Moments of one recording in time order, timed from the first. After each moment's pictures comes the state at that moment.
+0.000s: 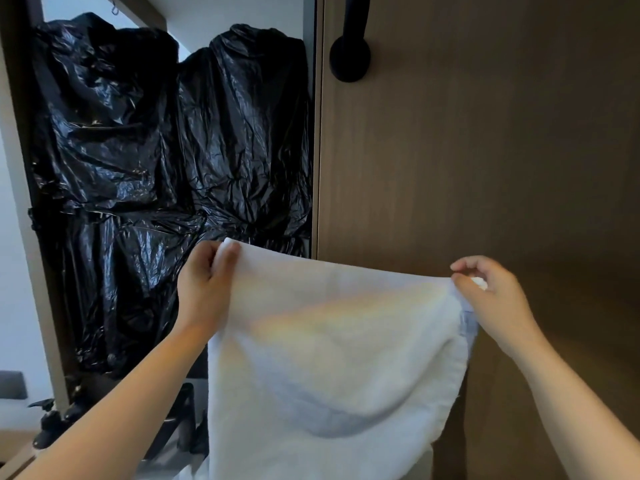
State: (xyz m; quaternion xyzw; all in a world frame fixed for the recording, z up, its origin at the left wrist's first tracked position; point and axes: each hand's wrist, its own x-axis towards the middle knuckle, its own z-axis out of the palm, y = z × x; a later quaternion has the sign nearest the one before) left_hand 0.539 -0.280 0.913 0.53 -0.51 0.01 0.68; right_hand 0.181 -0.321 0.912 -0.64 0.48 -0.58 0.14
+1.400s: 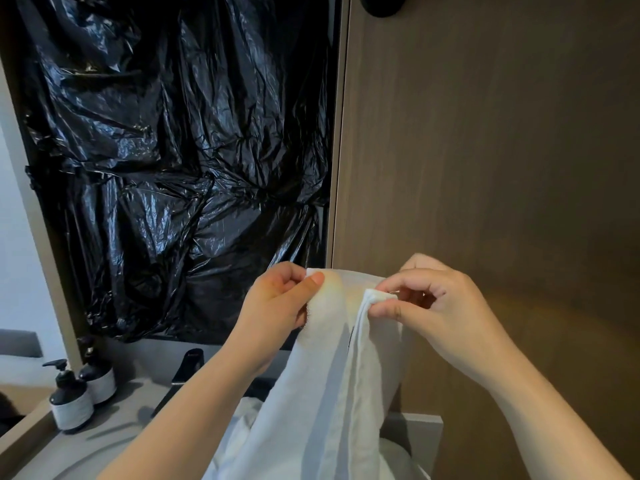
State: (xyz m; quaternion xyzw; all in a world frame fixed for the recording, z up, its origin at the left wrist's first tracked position) left_hand 0.481 -0.247 0.878 0.48 -0.54 -0.35 0.60; right_hand 0.272 -0.251 0.906 -0.79 0.37 -0.45 0.19
